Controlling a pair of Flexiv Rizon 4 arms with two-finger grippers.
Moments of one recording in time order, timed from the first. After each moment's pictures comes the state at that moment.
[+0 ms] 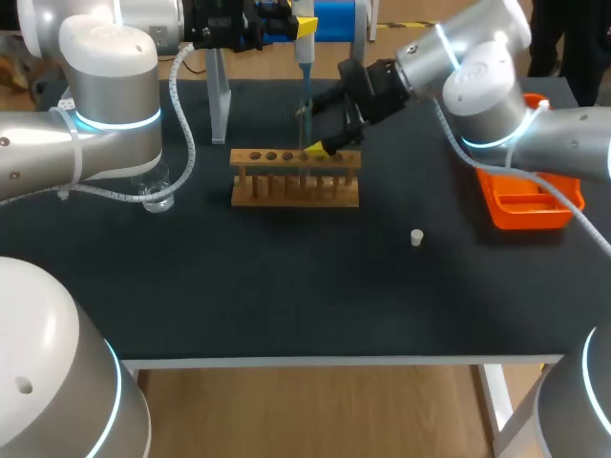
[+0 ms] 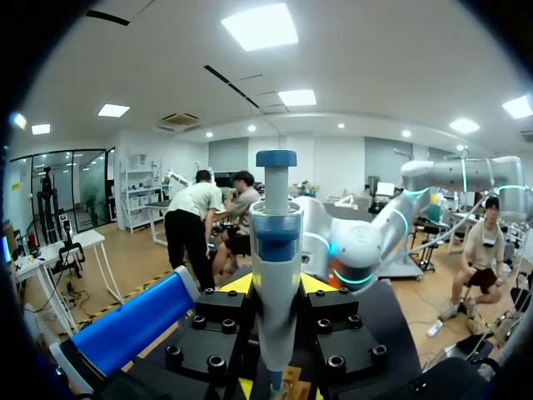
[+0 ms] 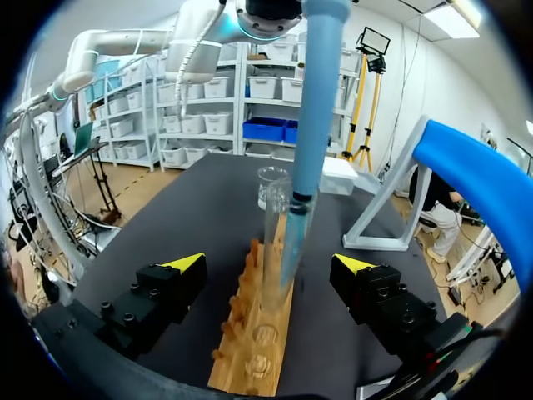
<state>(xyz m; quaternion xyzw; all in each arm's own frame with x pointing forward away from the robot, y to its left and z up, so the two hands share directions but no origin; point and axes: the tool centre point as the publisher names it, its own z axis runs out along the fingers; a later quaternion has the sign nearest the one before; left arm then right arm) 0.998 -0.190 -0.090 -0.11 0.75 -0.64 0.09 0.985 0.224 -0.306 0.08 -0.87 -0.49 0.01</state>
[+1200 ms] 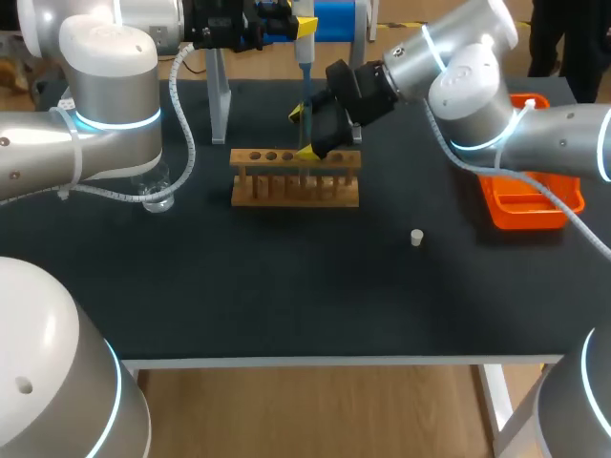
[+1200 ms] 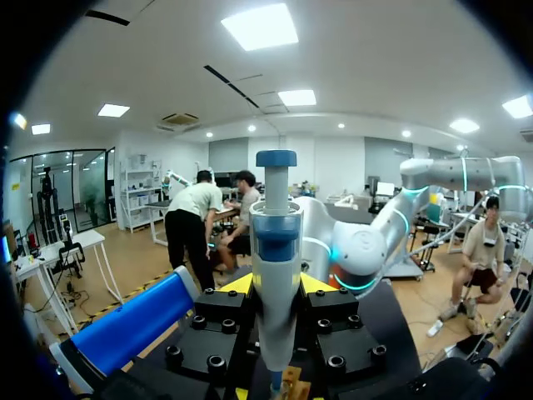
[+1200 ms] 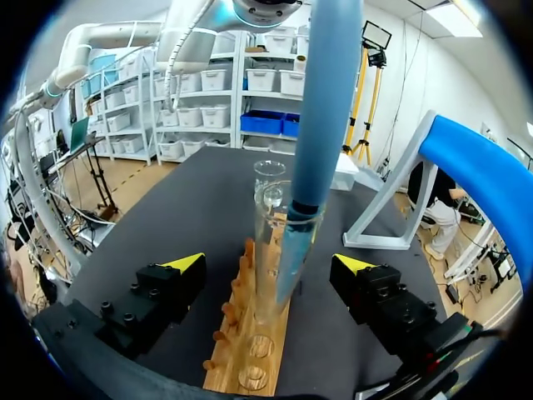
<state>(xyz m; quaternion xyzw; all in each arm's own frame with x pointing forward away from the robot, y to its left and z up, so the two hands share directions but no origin) 0.998 -0.190 -0.090 -0.11 0.75 -0.64 0.09 0.987 0.238 -0.315 0.08 -0.88 -0.47 0.00</state>
